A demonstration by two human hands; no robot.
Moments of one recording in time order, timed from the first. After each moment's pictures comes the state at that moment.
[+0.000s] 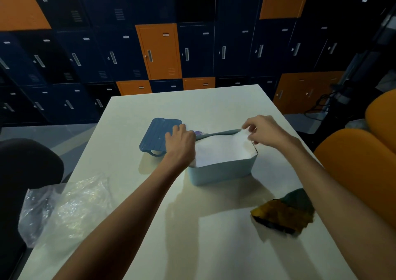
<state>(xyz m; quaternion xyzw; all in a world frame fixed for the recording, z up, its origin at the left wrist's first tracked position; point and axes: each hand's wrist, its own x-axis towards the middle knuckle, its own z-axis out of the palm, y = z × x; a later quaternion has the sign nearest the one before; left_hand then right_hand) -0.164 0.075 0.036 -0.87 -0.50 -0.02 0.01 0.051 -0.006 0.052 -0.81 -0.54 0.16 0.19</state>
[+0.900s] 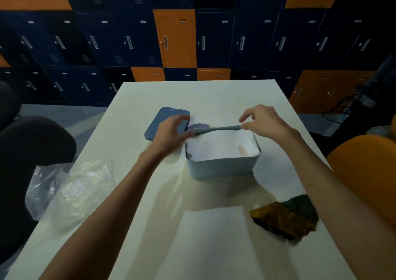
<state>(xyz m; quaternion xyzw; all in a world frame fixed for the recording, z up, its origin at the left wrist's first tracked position) -0.203 0.085 0.034 -0.80 -0.49 -0.25 -0.25 0.032 0.009 0.073 -0.79 -0.56 0.15 0.20</state>
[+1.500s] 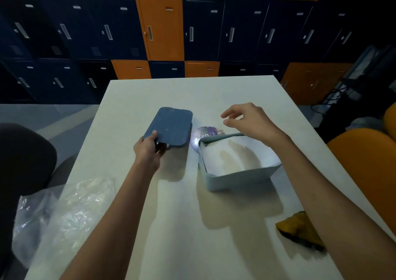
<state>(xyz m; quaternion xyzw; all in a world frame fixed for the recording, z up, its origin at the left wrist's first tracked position) -0.255 0.167 -0.015 -0.20 -0.54 -0.45 -0.68 -0.032 0.063 0.076 -0.76 -0.54 0.22 0.28</state>
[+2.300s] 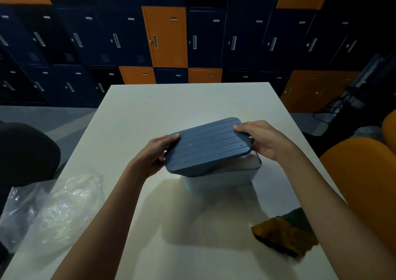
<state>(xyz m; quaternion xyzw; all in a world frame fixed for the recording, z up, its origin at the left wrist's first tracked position) -0.220 0.122 0.006 -0.44 -0.48 -0.26 -0.72 0.021 0.022 0.071 -0.70 -0.30 0.48 0.44</state>
